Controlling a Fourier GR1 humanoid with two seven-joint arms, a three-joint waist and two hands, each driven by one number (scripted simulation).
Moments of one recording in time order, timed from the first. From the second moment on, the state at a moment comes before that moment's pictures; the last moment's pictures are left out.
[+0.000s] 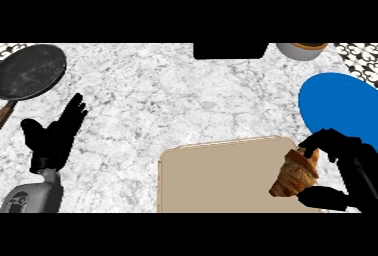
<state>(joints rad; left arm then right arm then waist) -0.14 0.21 0.11 -1.42 0.03 -0.01 0.17 0.09 -0.42 0.11 -1.90 0.72 -0.14 -0.12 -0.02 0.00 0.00</state>
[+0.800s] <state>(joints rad) -0.18 0.19 0.10 -1.42 0.01 -0.02 0.18 -0.17 -0.52 -0.30 -1.35 0.44 -0.08 -0.29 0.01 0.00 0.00</state>
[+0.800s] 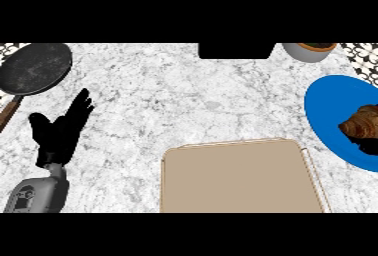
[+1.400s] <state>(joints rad) -0.17 0.18 0.09 -1.43 0.00 -0.02 0.18 -0.41 -0.68 -0.32 -0.72 0.51 0.03 -0.50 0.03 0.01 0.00</state>
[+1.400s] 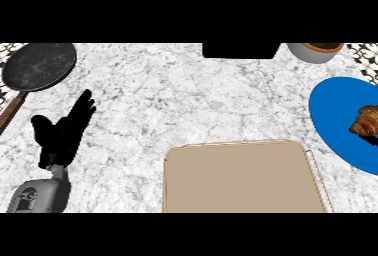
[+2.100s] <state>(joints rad) -0.17 0.19 0.11 -1.40 0.00 -0.03 0.16 -0.58 -0.71 -0.42 -0.48 0.37 0.20 -0.92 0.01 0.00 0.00</state>
